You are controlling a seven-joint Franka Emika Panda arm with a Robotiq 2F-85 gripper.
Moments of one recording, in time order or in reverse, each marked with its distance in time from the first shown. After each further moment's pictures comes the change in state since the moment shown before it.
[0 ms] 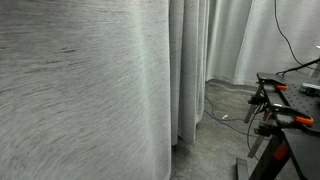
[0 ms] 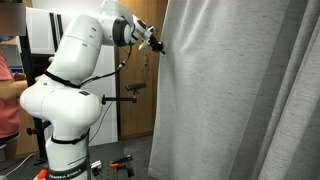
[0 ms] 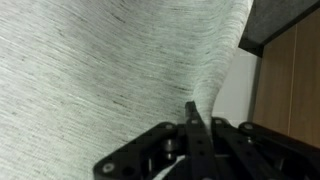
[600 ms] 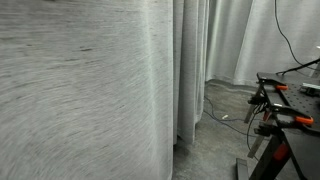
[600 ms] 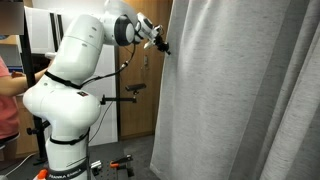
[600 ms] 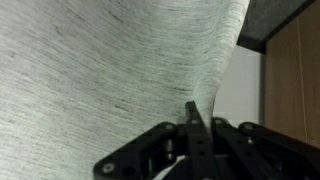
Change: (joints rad) arm -0.083 -0.017 -0.007 0.000 0.100 0.032 -0.013
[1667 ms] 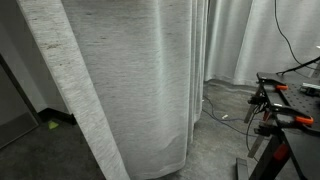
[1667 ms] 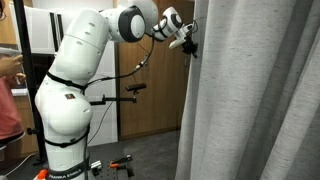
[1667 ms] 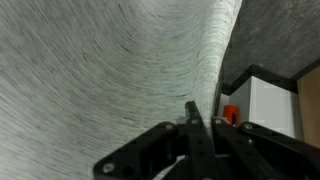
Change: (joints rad) arm -0.335 -0.055 0.008 -0.076 0.206 0.054 -0.361
